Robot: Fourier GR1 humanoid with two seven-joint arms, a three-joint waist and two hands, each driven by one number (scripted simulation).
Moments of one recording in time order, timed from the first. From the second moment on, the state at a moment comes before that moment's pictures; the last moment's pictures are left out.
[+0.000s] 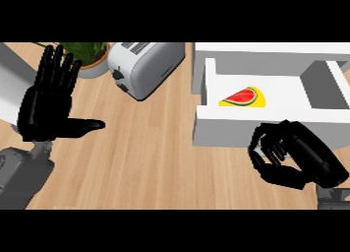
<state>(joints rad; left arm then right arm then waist) -0.36 0.52 -0.30 -1.46 0.85 0.26 -0.33 -0.11 -0.34 0.16 -1.79 0.51 0.29 -0.09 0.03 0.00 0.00</state>
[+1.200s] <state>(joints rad) -0.09 0.54 -0.06 -1.47 0.81 -0.06 -0.36 -0.63 -0.20 0.09 -0.73 0.81 0.03 -0.40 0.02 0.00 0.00</state>
